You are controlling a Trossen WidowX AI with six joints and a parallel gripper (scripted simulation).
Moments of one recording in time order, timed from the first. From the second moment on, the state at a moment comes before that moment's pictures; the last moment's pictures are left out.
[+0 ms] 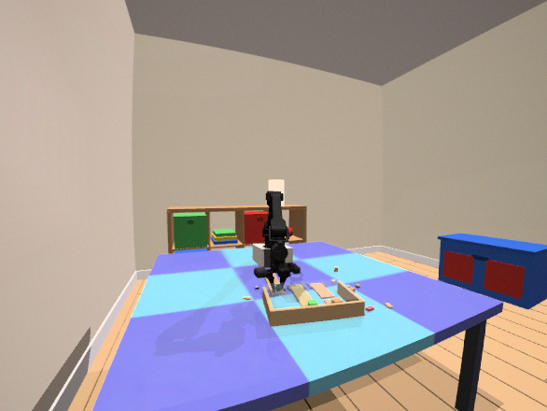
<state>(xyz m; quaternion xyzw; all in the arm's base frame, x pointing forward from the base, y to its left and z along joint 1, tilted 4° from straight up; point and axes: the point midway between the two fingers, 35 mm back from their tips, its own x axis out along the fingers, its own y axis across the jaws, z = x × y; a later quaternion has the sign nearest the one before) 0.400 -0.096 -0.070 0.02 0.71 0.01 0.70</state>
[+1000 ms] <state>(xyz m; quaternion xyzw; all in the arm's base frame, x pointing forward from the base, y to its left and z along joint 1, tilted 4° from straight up) 0.322 -0.078 -0.026 0.03 0.72 0.01 0.70</state>
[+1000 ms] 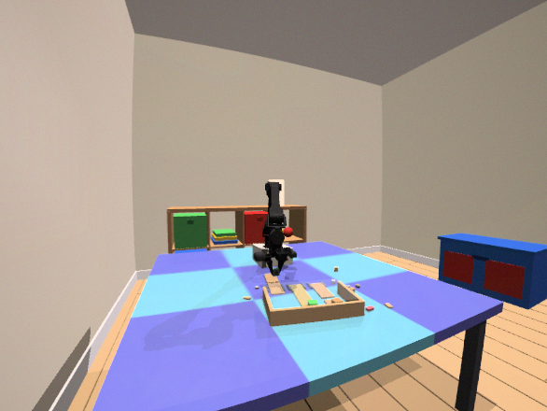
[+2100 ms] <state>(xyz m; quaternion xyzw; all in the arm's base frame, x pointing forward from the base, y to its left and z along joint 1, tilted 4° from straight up) 0.296 -0.073 0.009 0.03 0.72 0.01 0.70</state>
